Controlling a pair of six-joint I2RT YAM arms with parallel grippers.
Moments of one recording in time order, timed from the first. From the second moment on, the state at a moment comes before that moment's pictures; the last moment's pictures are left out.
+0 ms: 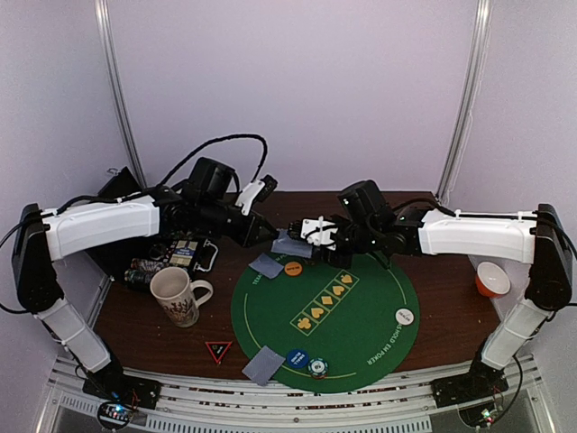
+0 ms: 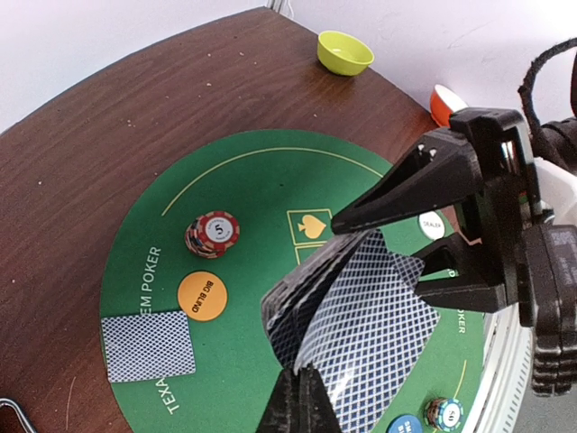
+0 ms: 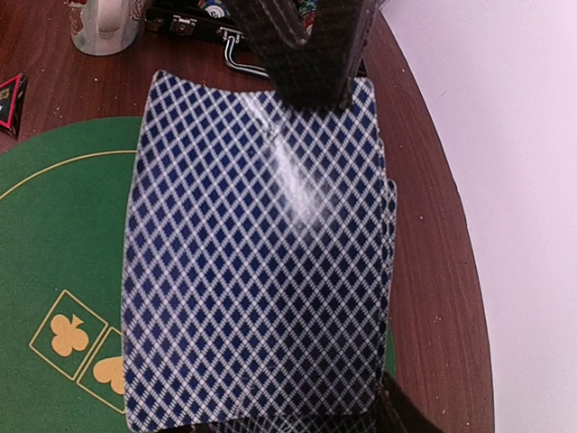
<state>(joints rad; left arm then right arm) -0.75 1.61 1.29 -0.32 0.36 -0.11 0.83 1.63 1.19 -0.24 -0.05 -0.71</state>
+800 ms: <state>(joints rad) -0.75 1.63 1.31 -0.32 0.37 -0.08 0.82 1.63 1.19 -0.23 -0.05 -0.71</state>
